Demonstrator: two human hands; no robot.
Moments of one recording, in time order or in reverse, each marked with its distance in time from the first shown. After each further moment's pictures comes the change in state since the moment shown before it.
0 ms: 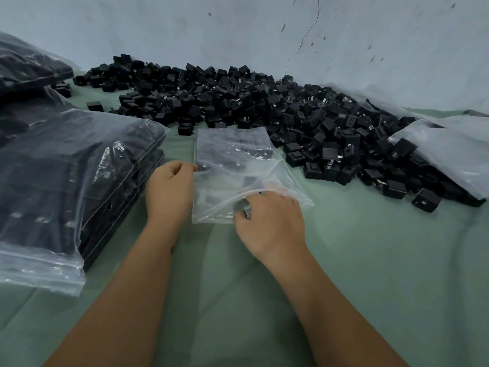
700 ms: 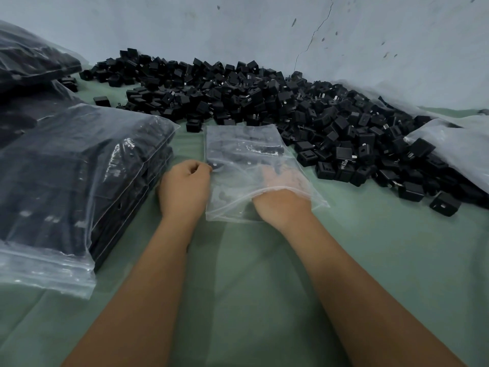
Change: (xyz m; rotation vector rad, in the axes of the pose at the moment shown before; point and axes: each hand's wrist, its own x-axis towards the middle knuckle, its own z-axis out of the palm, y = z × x) left_hand 0.006 0.001 0.004 0.160 -0.037 -0.011; right_hand 0.054 0.004 0.005 -0.046 -0.158 0.150
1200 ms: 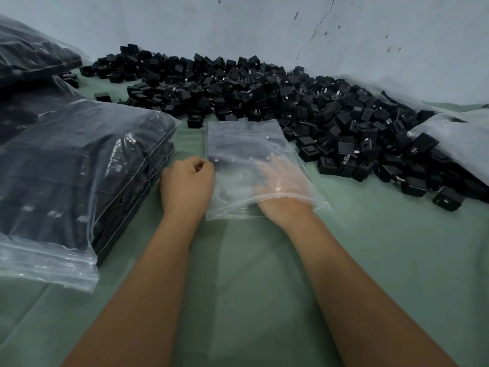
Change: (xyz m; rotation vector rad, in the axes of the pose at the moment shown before) left_hand 0.004 -0.007 0.001 0.119 -0.016 0.089; right_hand 0.009 0.016 0.025 0.070 0.040 -0.136
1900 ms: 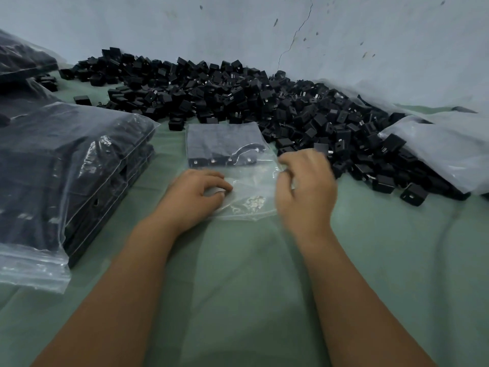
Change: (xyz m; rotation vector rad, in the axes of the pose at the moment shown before) left_hand -0.002 -0.006 0.011 0.204 -0.470 0.486; right_hand -0.046 0.026 -0.048 0.186 0.845 -0.236
